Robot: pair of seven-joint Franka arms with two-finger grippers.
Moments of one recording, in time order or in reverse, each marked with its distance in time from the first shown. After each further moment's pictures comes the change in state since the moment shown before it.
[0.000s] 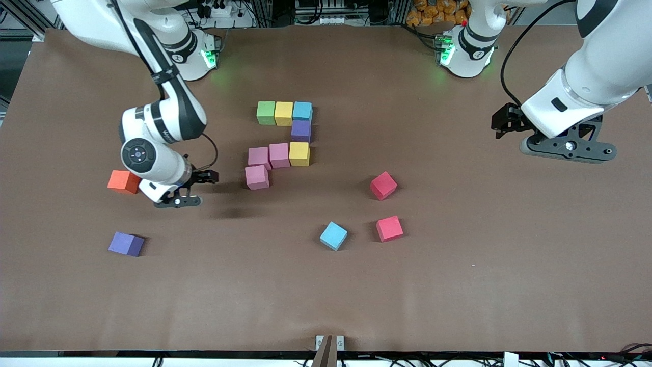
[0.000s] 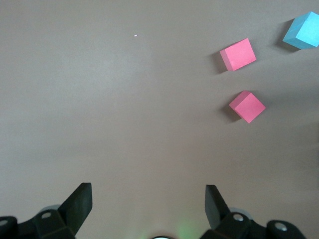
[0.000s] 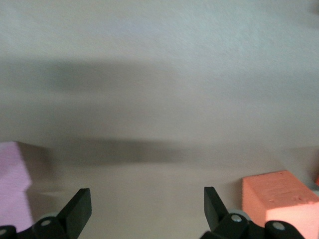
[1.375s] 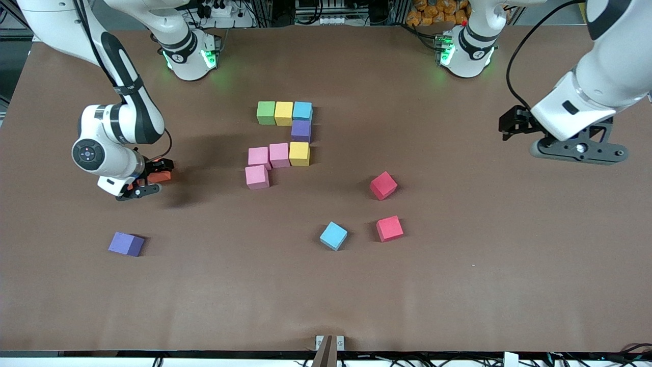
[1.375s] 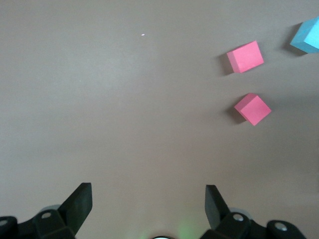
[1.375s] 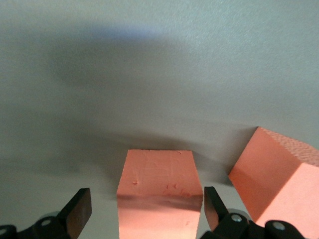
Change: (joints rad) left arm 0.027 0.000 0.012 0.000 0.000 0.000 0.000; right arm -0.073 -0.020 -0.187 -0.184 -0.023 0.121 -0.414
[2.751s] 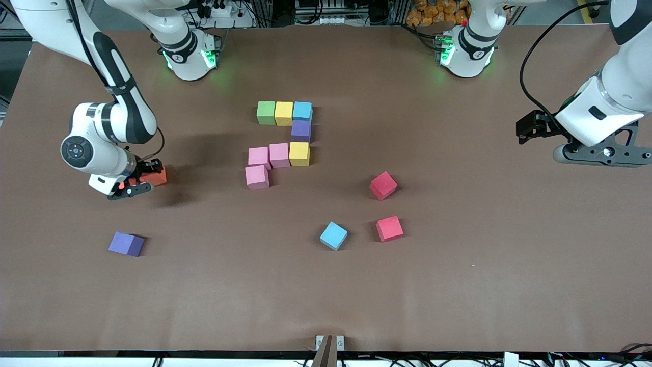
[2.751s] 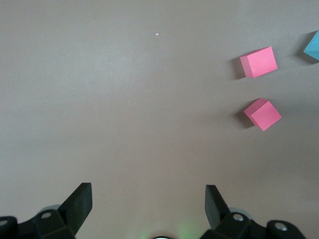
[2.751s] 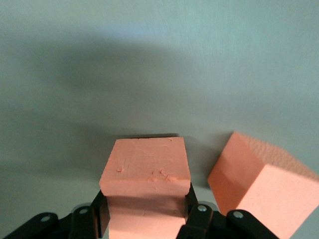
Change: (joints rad) left arm 0.034 0.000 0.007 0.002 0.000 0.000 0.000; right arm -0.013 -0.011 -0.007 0.034 0.005 0.023 -0.055
